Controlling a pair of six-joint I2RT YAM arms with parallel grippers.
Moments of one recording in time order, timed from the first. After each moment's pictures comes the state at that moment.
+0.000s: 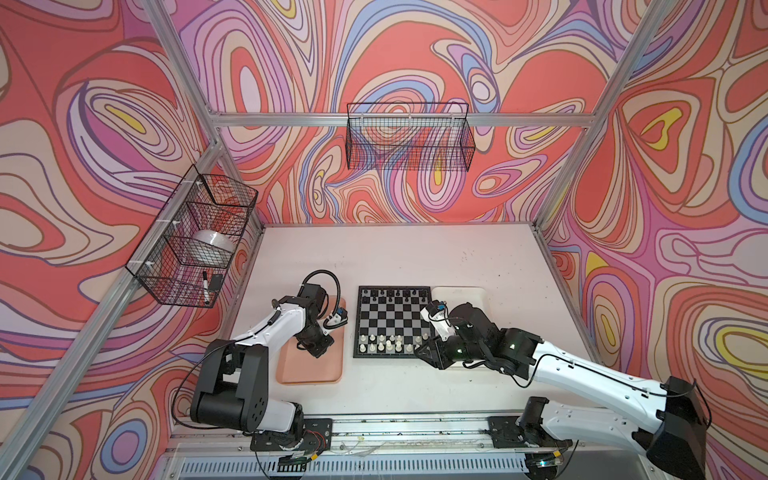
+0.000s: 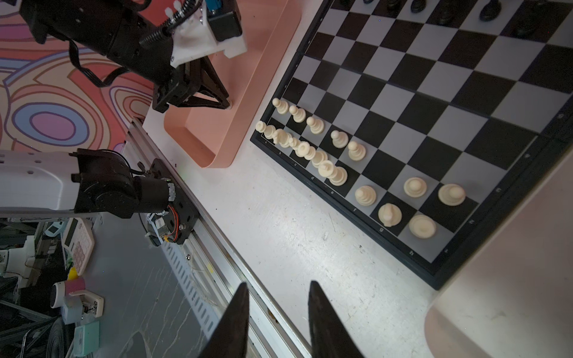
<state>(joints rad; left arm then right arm) -0.16 1.44 0.78 -0.87 0.07 0.55 0.90 1.08 0.76 -0.43 -0.27 0.56</state>
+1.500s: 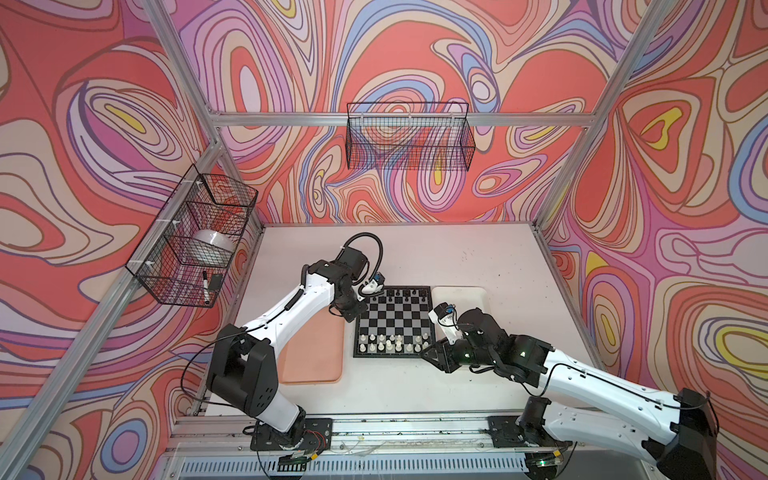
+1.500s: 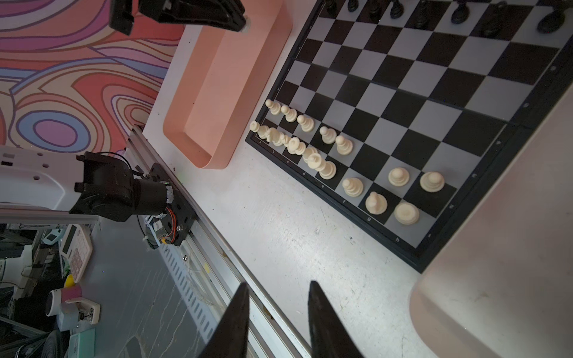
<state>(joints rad) -0.50 1.59 1.30 -1.01 0.01 0.43 0.90 0.97 0.69 -0.43 -0.23 0.59</state>
